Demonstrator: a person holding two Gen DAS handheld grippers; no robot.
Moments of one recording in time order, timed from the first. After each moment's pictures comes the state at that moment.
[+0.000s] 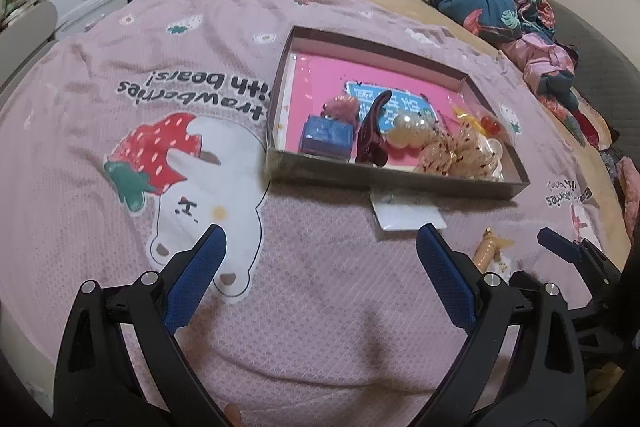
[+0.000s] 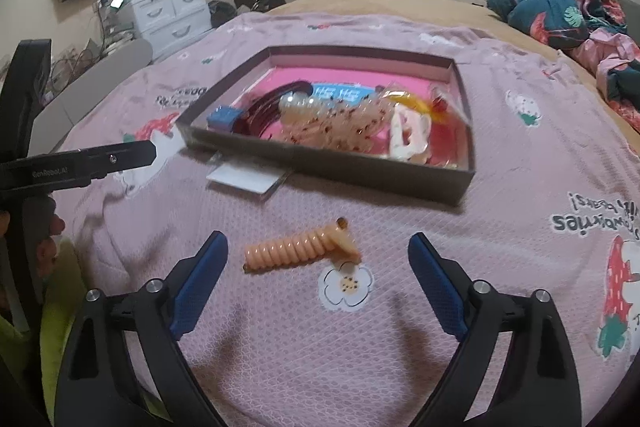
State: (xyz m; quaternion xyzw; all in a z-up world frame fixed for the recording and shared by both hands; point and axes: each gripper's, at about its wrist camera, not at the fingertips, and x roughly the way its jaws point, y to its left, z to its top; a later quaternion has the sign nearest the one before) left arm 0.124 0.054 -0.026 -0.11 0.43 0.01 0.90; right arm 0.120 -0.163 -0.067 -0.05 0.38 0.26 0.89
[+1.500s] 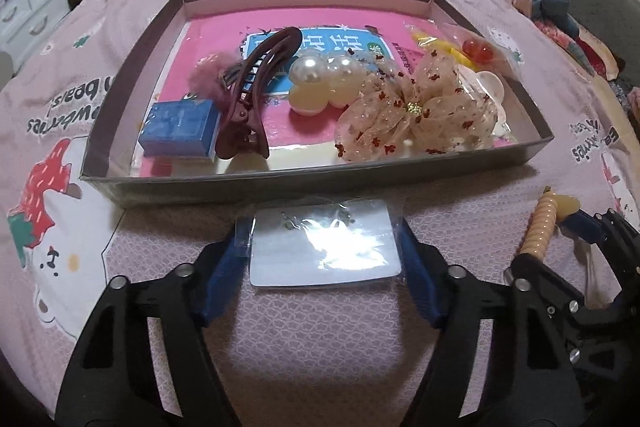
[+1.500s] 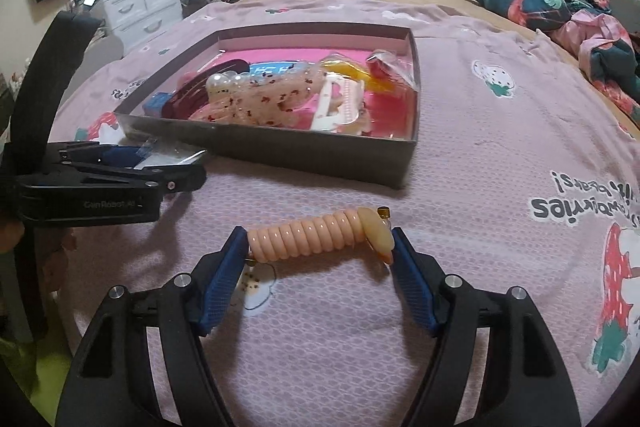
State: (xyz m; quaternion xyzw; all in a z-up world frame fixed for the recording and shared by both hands) left arm 0.191 -0.028 -0.075 -0.03 0.49 -0.03 0.87; right arm 0.150 -0.203 -0.096 -0.05 0.39 0.21 0.89
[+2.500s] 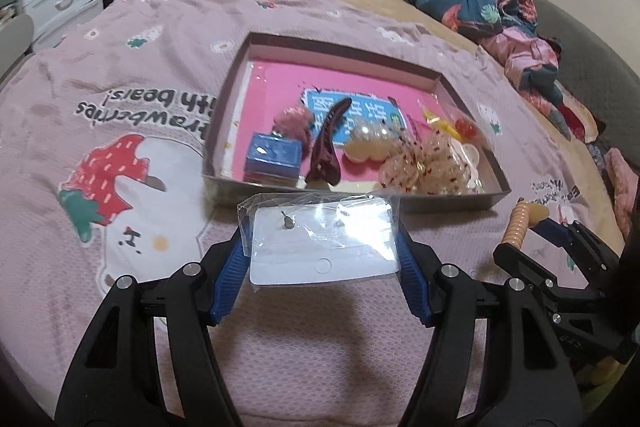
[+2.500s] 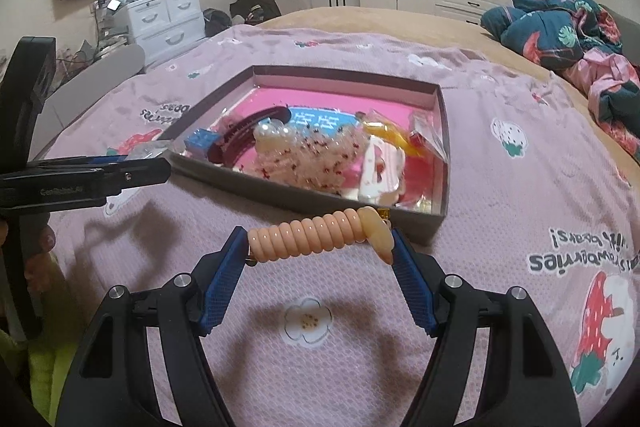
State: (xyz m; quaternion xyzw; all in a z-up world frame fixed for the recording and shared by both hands) left arm 0.150 0.028 -0.021 -0.11 0.42 -0.02 0.90; right arm 0.140 -0.174 -0.051 -0.06 0.35 0.24 0.90
